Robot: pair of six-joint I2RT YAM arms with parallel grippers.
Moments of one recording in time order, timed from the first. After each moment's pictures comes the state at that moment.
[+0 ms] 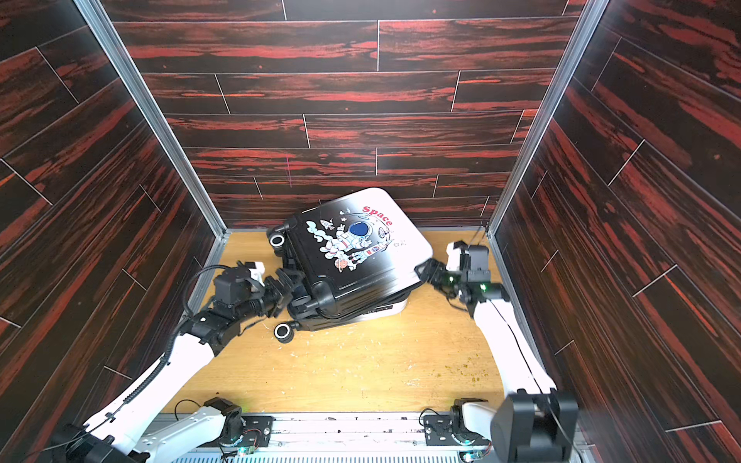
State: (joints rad) left arm -0.34 1.04 0.80 -0.27 0.33 -1.13; right arm 0.08 1.18 1.01 -0.53 -0.48 0.59
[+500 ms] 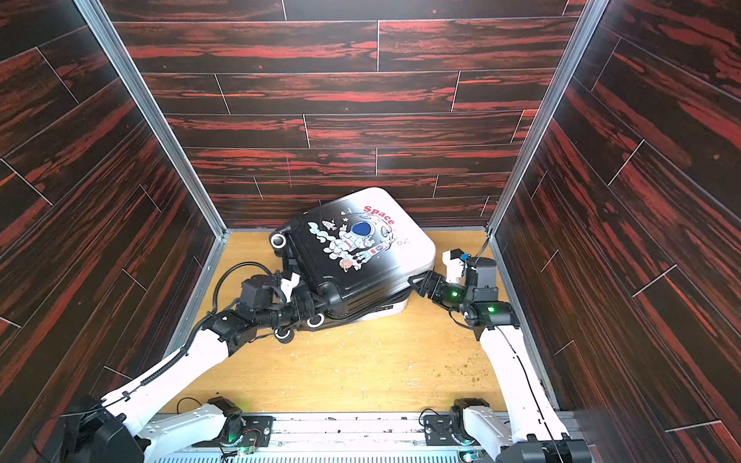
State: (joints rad) left arm -0.48 1.12 0.79 -0.31 0.48 -0.79; right arm 0.09 1.05 0.95 -0.56 -0.64 0.57
